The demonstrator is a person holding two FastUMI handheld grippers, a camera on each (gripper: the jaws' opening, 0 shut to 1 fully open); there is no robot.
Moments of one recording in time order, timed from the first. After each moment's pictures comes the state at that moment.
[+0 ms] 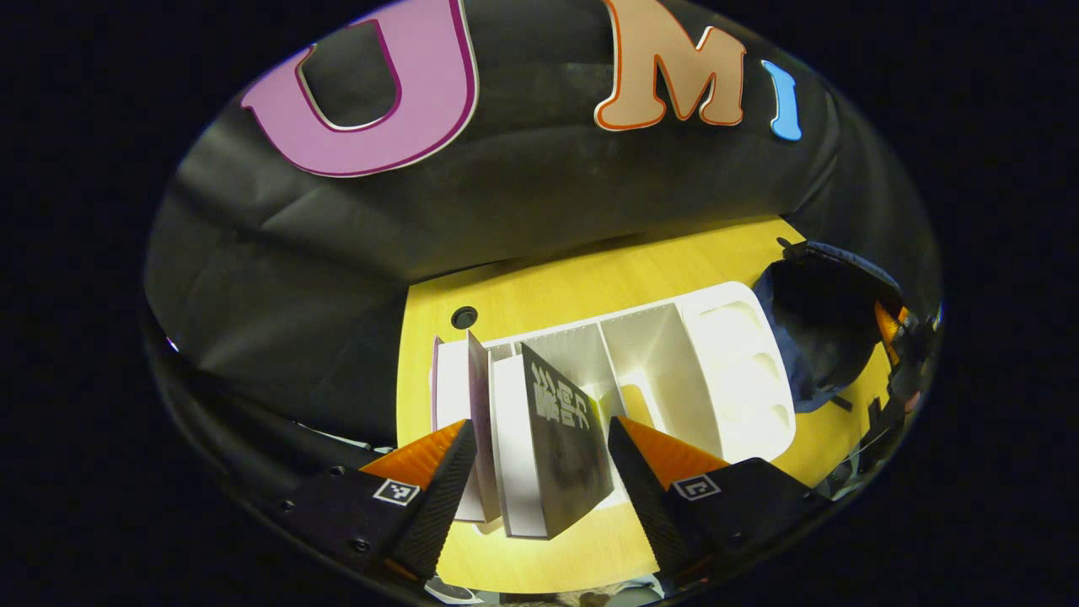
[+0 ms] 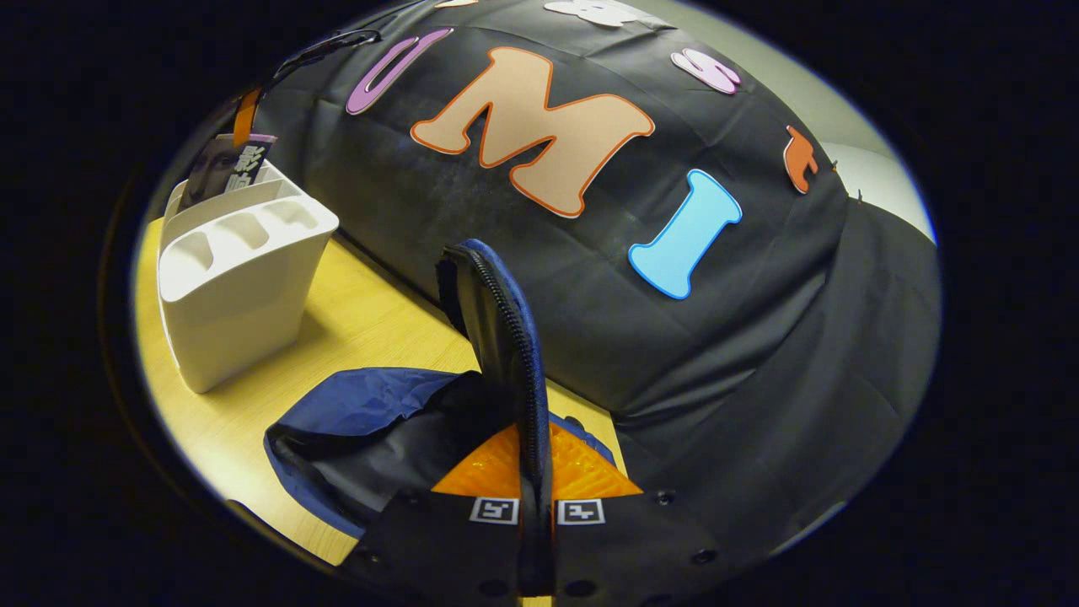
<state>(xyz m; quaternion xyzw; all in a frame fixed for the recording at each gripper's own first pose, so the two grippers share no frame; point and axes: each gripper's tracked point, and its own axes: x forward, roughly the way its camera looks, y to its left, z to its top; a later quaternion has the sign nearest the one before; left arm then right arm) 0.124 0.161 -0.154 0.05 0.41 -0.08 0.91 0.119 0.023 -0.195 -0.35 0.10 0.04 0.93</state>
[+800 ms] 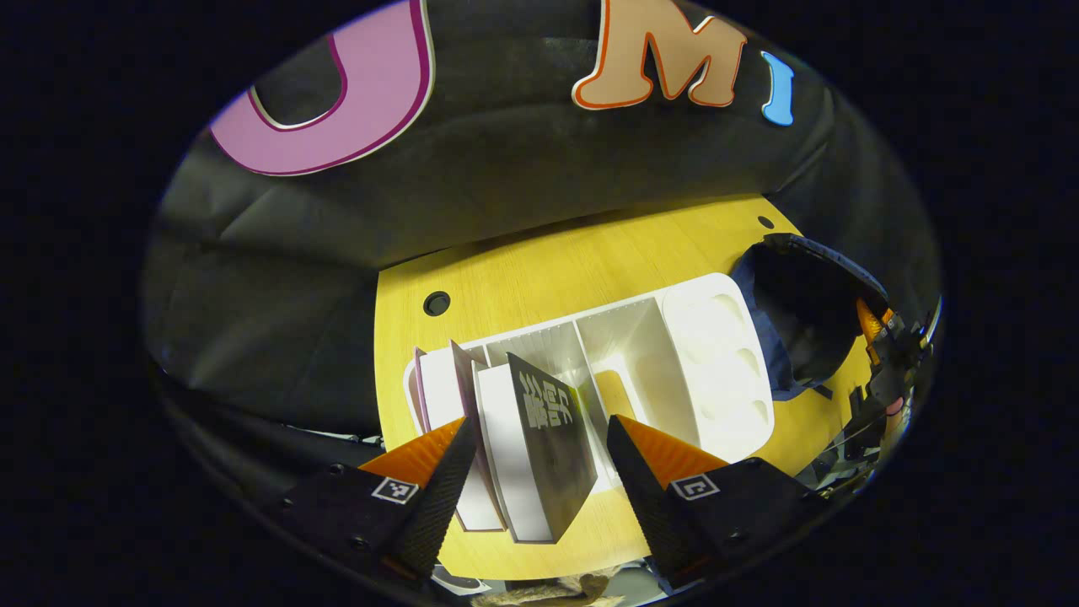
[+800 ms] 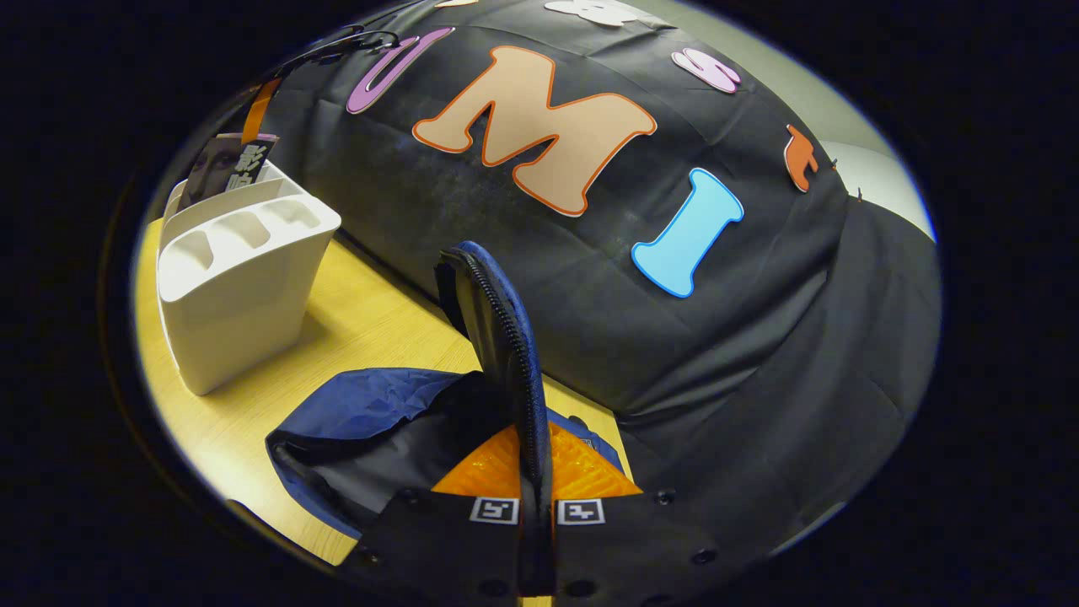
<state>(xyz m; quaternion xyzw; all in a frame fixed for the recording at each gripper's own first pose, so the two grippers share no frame) 0.130 0.151 -0.147 0.05 0.46 -0.13 0.88 0.120 0.026 -0.200 -0.35 0.10 0.04 0.93</state>
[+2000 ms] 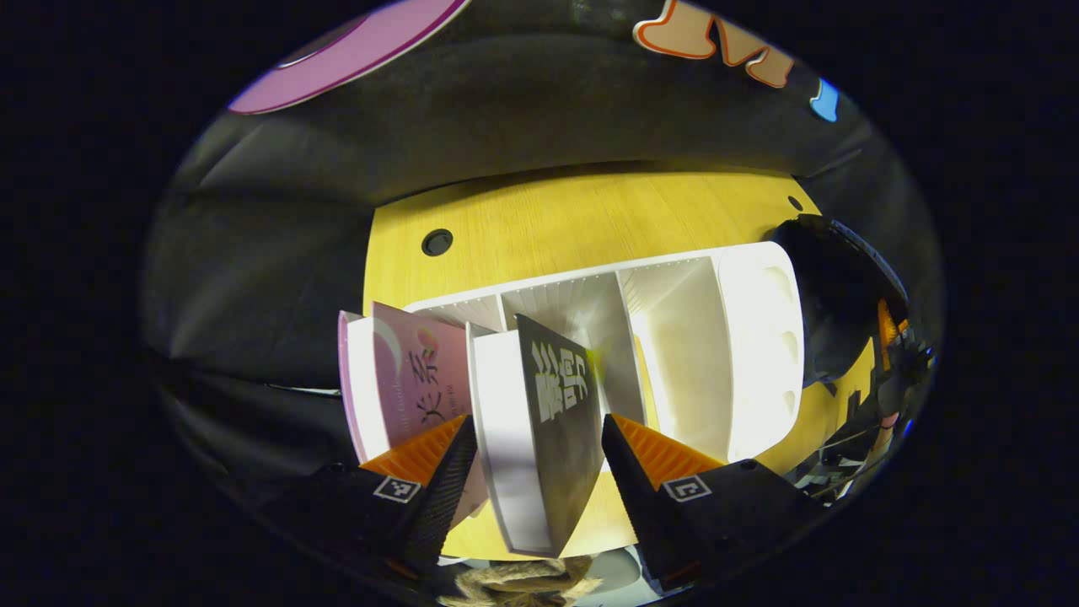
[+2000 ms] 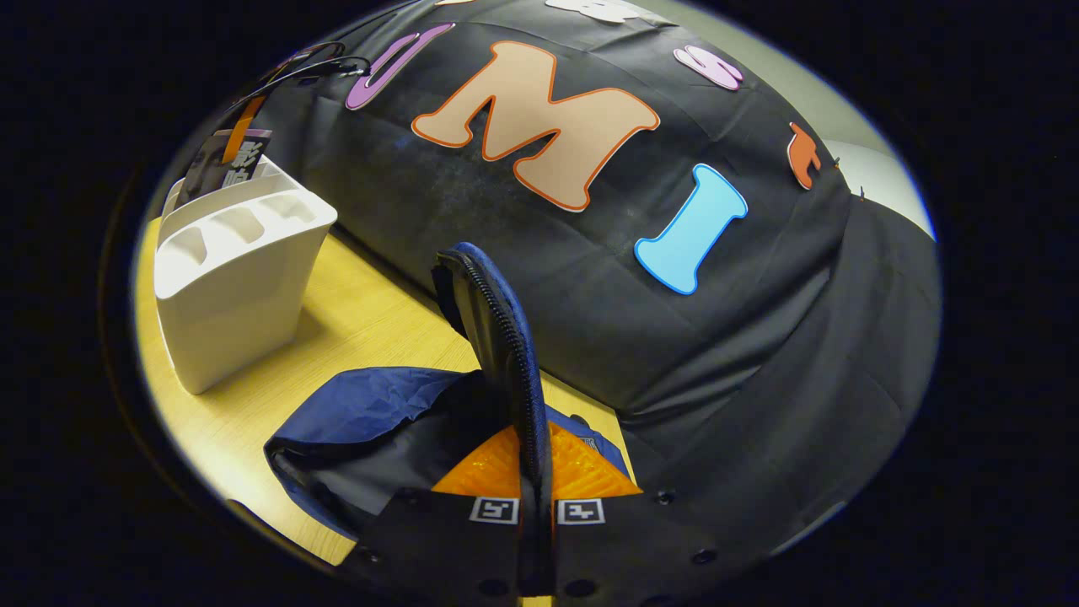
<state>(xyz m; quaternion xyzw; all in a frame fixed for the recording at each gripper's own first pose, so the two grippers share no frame) 0.126 0.156 -0.212 0.00 0.56 -0.10 0.82 0.129 0.023 -0.204 -0.35 0.10 0.04 0.93</state>
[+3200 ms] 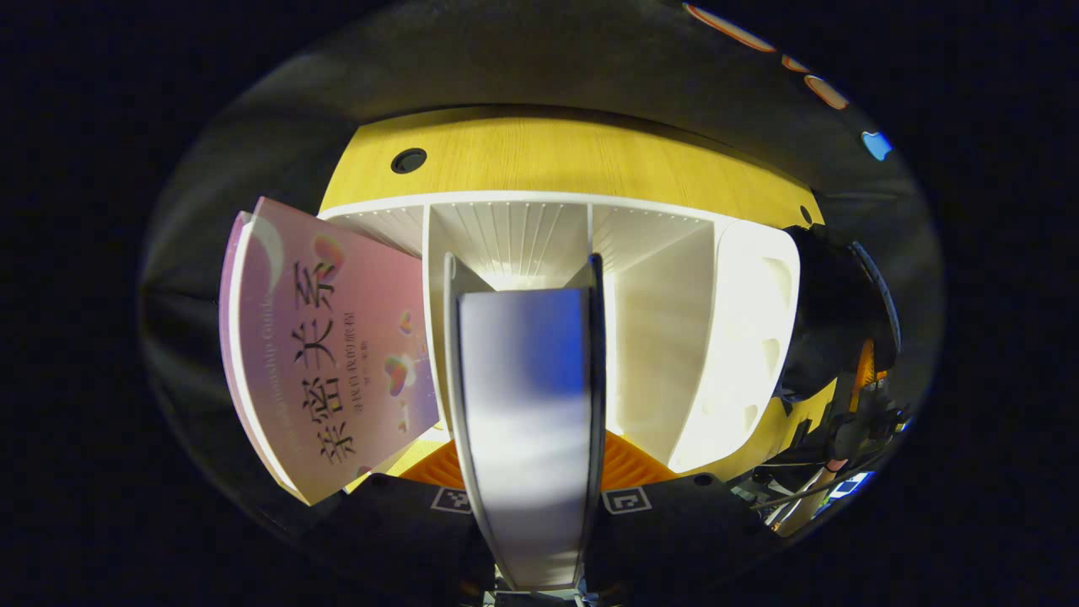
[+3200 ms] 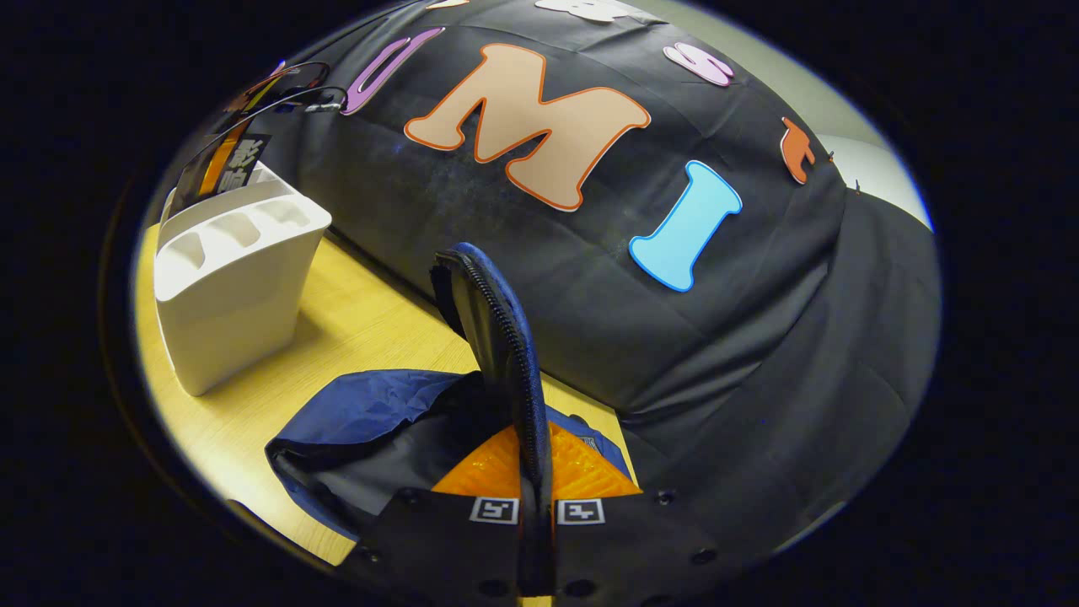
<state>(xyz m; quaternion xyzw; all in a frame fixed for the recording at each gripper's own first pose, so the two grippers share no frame) 0.094 0.124 -0.215 -0.09 0.63 -0.08 0.77 0.127 0.025 -0.213 -0.34 0.10 0.04 0.94</state>
